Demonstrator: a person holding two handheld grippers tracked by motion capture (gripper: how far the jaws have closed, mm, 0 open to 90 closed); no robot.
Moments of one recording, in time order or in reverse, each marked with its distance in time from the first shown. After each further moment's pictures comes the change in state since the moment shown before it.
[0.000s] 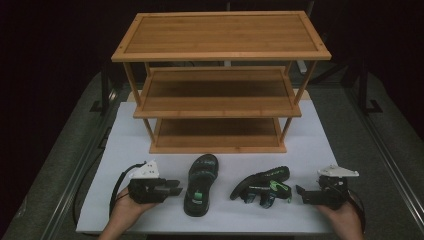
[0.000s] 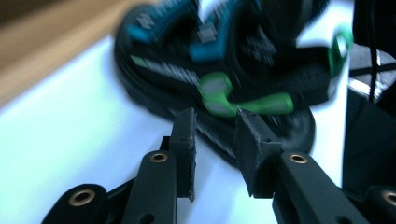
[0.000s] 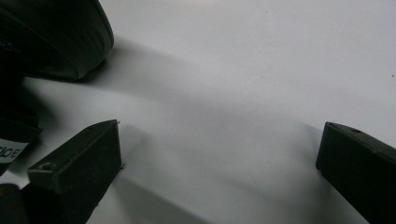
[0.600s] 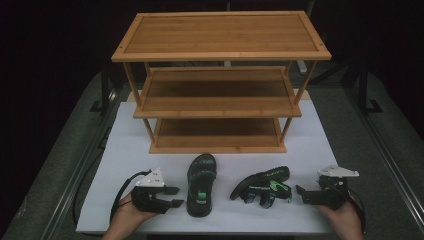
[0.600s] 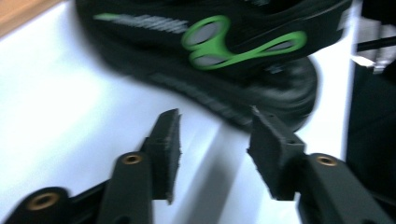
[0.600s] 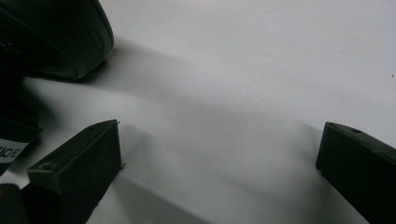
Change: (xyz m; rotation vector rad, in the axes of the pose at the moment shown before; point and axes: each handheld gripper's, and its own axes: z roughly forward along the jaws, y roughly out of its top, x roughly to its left) left arm 0.000 -0.008 0.002 0.082 0.067 0.002; right arm 0.000 0.000 0.000 0.000 0.000 -0.001
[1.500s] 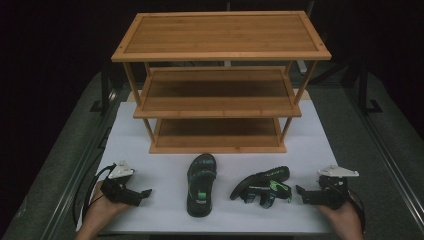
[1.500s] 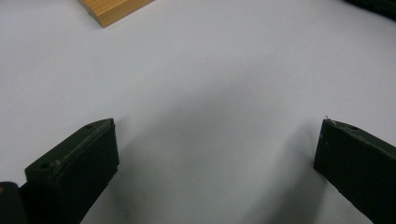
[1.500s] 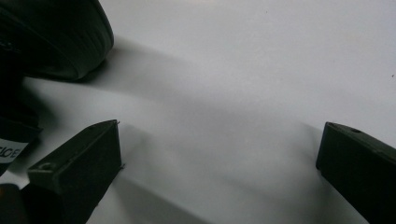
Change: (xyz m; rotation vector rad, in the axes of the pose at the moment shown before) left arm 0.057 -0.054 -0.035 0.015 0.316 -0.137; right arm 0.000 0.000 0.000 0.001 0.000 0.000
